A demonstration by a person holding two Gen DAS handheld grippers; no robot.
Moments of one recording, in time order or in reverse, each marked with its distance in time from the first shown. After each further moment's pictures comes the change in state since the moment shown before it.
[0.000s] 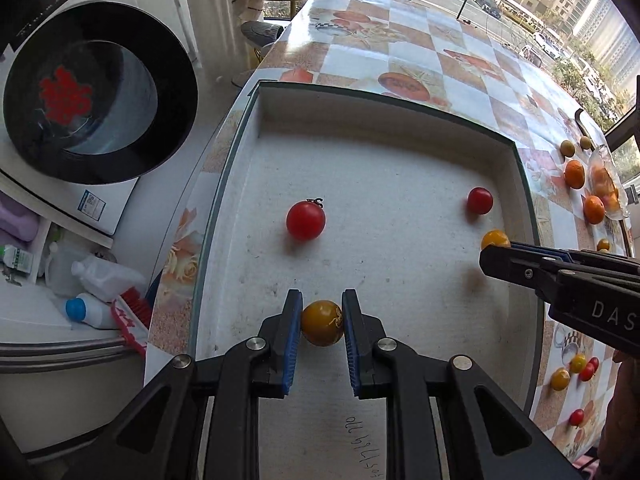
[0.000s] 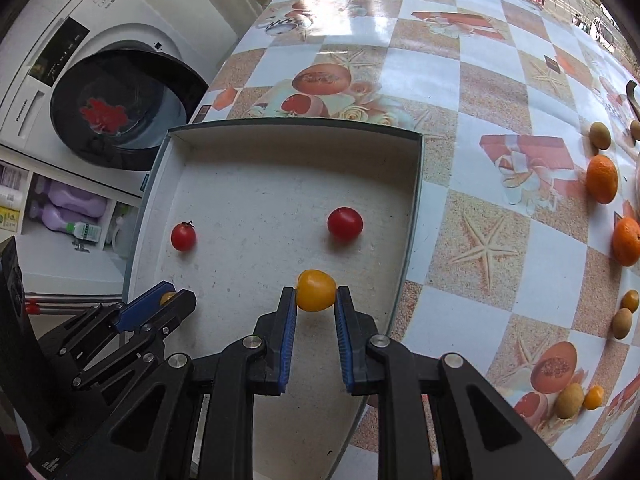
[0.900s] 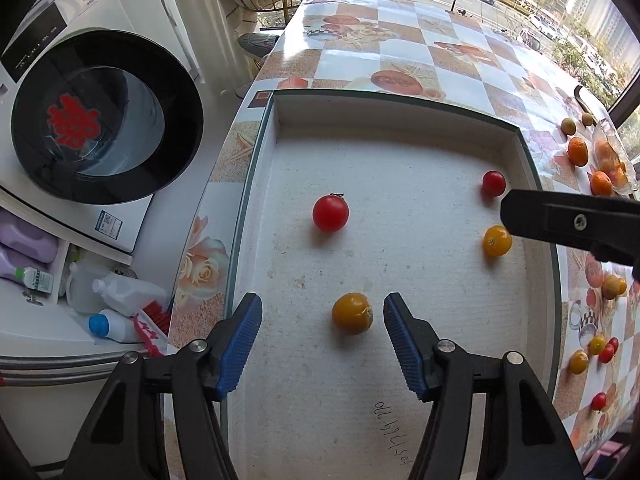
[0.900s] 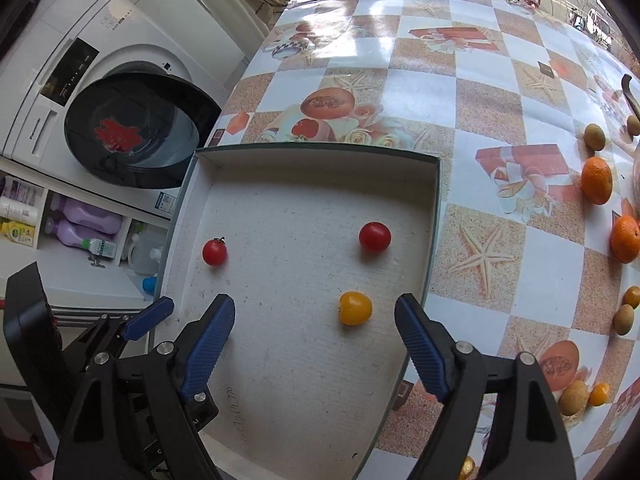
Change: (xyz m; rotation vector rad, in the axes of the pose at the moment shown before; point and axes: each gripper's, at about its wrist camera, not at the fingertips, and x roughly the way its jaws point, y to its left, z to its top) left arm -0.012 -0.011 -0.005 0.081 -0.025 0.078; right arm -0.025 -0.004 0.003 0.047 -0.073 0.064
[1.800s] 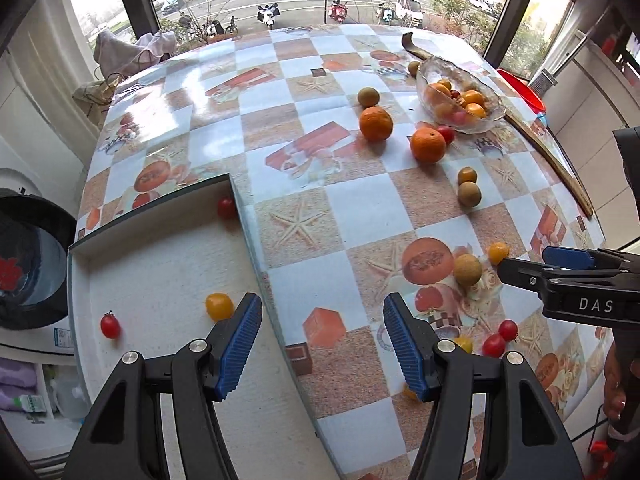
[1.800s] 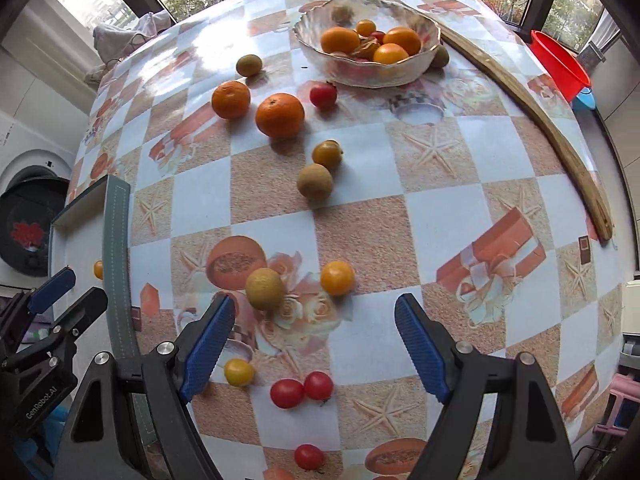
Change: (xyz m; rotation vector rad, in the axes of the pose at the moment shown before) left arm -0.043 -0.187 0.012 0.393 -0.056 -0.198; right arm -0.096 -0.203 -0.105 0.382 -0.079 -0.276
